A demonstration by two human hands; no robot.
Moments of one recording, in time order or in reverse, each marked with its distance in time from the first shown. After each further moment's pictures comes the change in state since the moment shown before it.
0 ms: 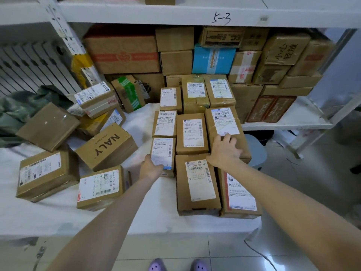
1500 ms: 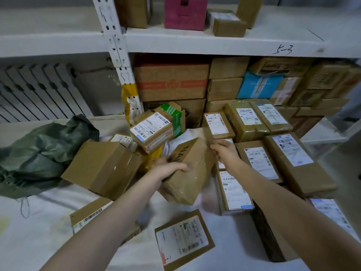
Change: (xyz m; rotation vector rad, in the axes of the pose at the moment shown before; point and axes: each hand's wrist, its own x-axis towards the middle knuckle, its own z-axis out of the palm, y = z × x) left_hand 0.144 0.022 -0.238 -0.047 -0.450 -0.040; right_hand 0.061 -0.261 -0.022 1.452 -0.012 0.183
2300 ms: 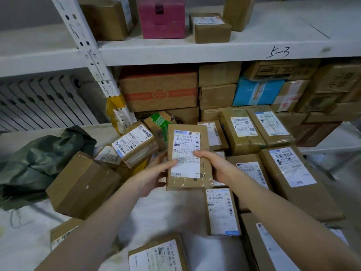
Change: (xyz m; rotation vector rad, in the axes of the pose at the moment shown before) left_hand 0.025 0.046 0.035 -0.321 -0.171 0.060; right_hand 0.030 -0.027 -0.044 0.197 -0.617 0.199
